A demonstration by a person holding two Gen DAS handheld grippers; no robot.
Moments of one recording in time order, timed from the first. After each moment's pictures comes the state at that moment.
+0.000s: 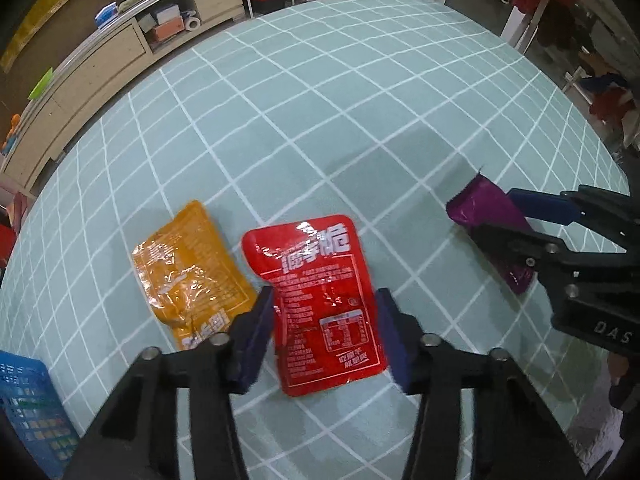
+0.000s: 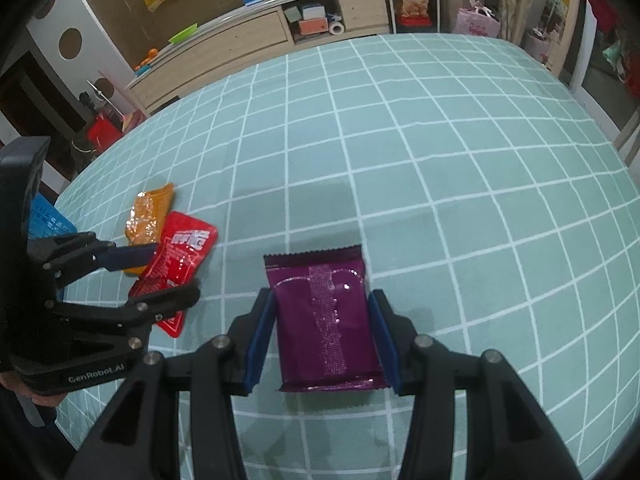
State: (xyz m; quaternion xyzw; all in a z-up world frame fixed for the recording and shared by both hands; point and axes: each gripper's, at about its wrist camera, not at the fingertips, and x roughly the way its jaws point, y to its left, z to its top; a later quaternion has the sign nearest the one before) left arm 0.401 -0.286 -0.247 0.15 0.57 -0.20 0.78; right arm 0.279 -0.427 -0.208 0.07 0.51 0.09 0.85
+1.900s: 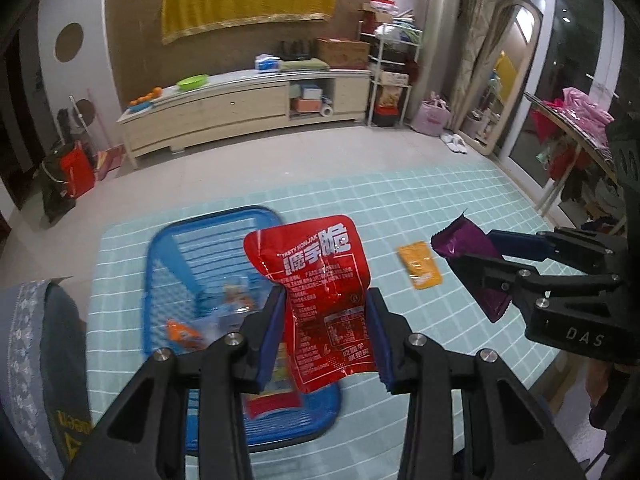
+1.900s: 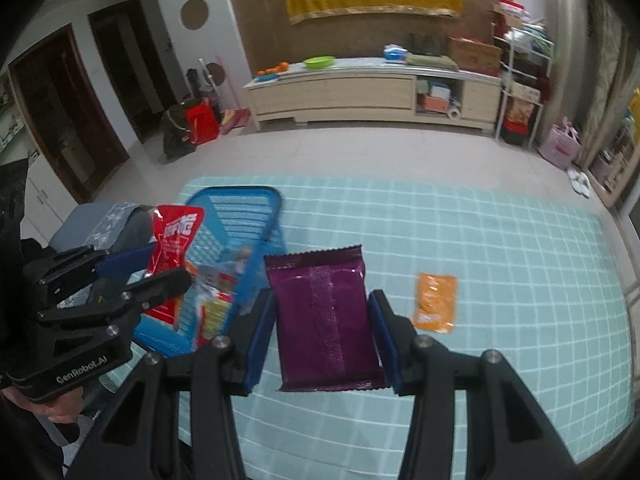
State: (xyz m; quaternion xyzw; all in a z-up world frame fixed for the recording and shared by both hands) left arm 0.238 0.018 -0.039 0.00 0.41 -0.08 0.91; right arm 0.211 -0.166 -0.041 -0.03 0.42 0.22 0.88
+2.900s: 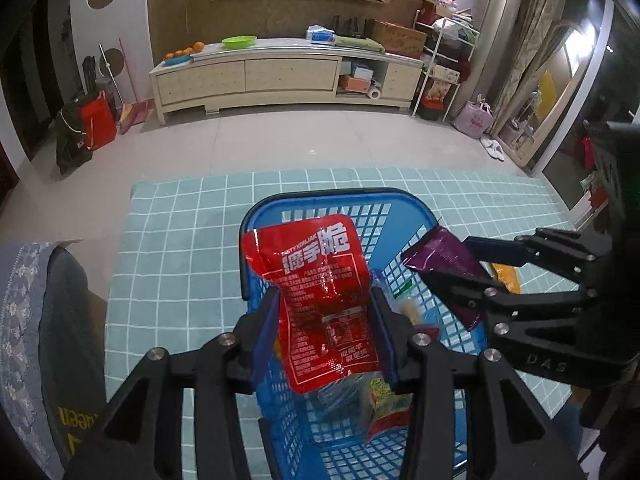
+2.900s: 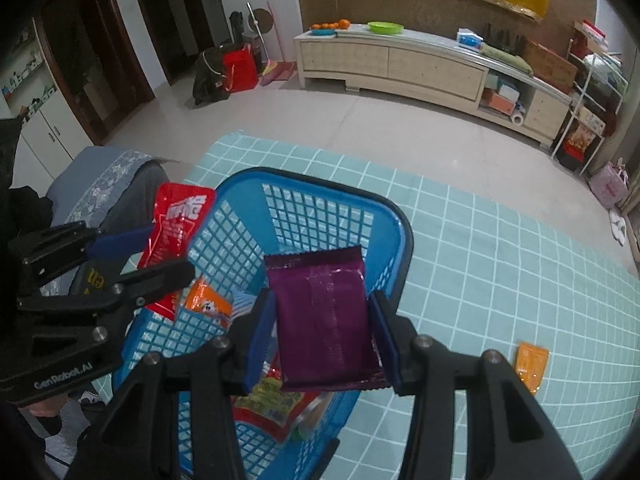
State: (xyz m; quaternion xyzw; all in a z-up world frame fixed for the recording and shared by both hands) left arm 0.292 0.140 -0.089 -0.05 0.45 -0.04 0.89; right arm 0.284 -0.027 -0.097 -0.11 0.46 0.27 0.84
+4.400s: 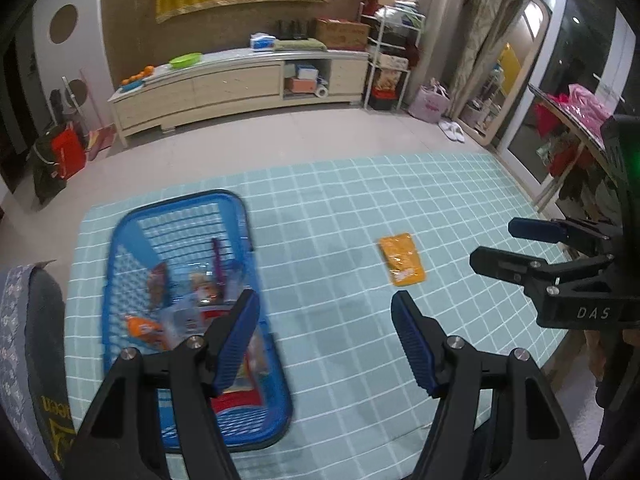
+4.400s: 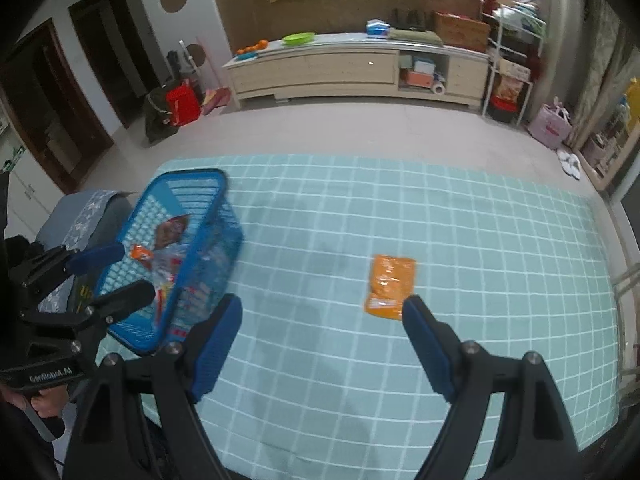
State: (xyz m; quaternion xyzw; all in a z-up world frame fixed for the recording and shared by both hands) left arm 0.265 -0.035 -0.056 -0.01 0.45 -0.09 0.89; right arm 0.249 -0.215 -0.054 -0.03 0.47 0.19 0.86
